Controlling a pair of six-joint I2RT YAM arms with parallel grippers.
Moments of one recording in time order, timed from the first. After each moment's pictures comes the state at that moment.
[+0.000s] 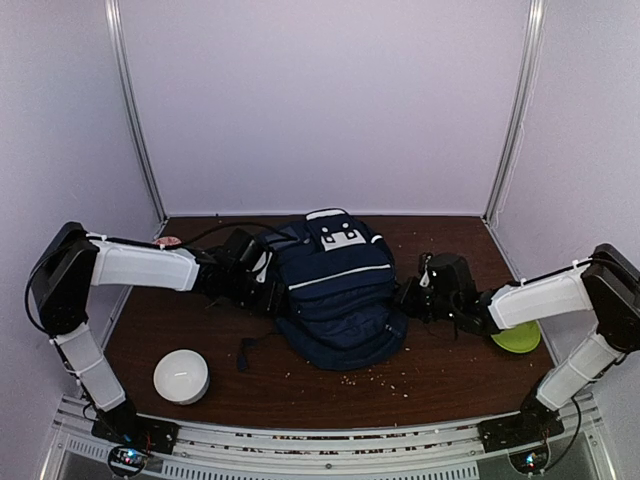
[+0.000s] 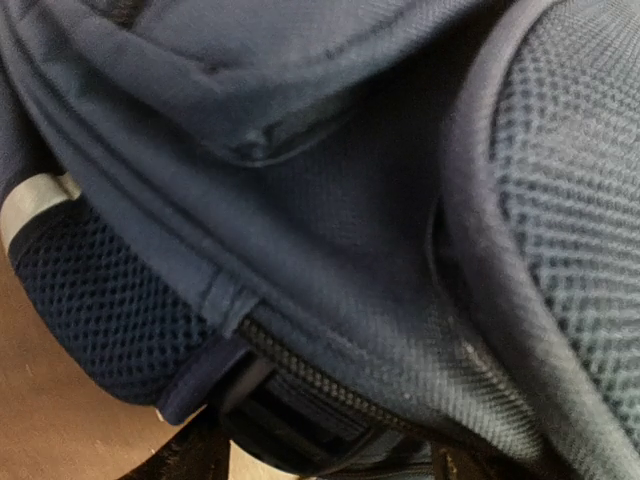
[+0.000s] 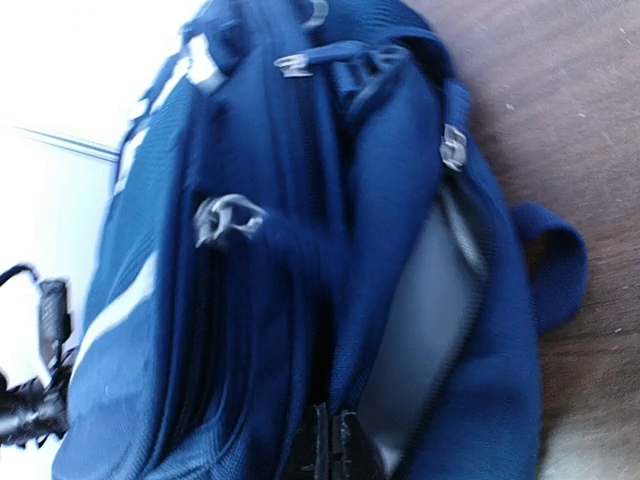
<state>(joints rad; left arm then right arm) -0.72 1.72 1.03 -0.24 0.02 -0.44 0.67 1.52 0.61 0.38 -0.02 1.01</state>
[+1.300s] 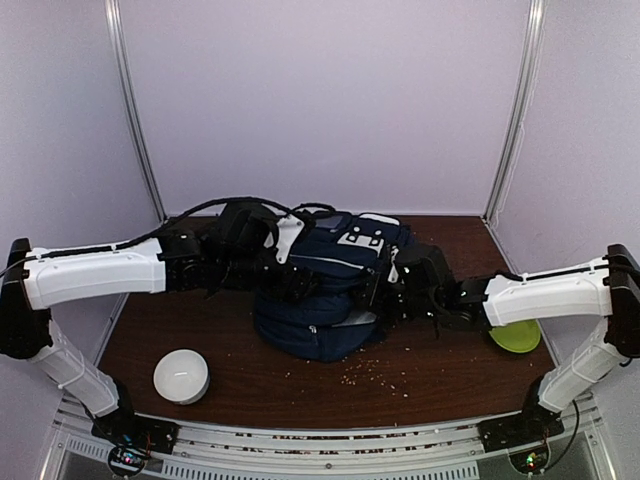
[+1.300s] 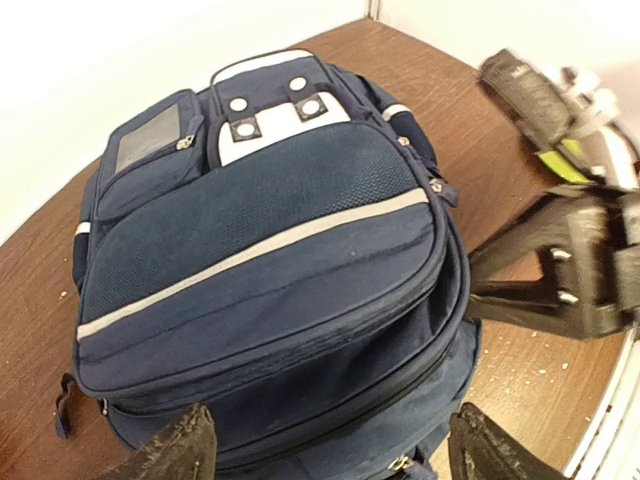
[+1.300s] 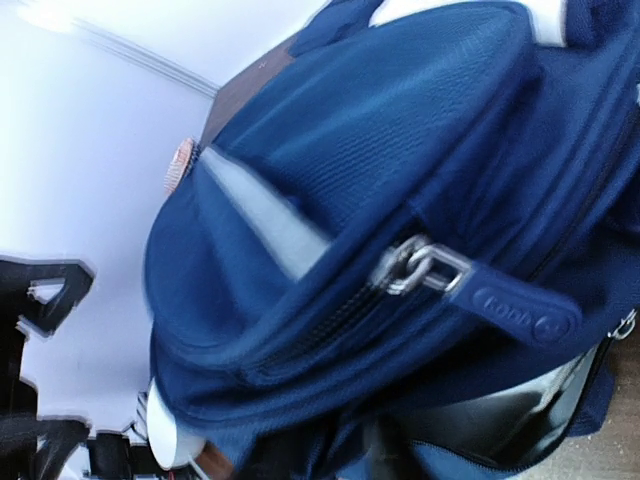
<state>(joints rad) -0.99 1.49 1.20 -0.32 -0.14 -0.14 0.93 1.47 0.83 0.14 0.09 0.99</state>
